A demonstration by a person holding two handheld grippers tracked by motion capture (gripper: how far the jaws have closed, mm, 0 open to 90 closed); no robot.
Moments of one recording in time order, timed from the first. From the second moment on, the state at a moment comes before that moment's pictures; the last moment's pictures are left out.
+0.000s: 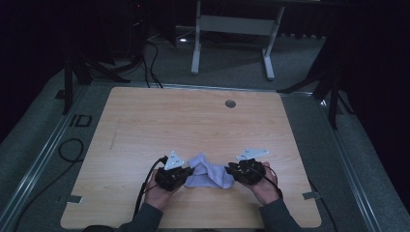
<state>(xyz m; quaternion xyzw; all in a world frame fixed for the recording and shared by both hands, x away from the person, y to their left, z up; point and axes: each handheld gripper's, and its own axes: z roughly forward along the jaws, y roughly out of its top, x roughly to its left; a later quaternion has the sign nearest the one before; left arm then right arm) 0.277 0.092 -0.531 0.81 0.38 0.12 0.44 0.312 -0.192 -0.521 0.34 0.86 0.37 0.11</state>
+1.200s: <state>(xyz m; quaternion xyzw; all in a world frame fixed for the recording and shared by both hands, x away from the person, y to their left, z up) 0.267 0.110 -0.546 0.82 0.41 0.10 0.39 0.328 -0.196 -0.552 0.39 0.85 0.34 0.07</state>
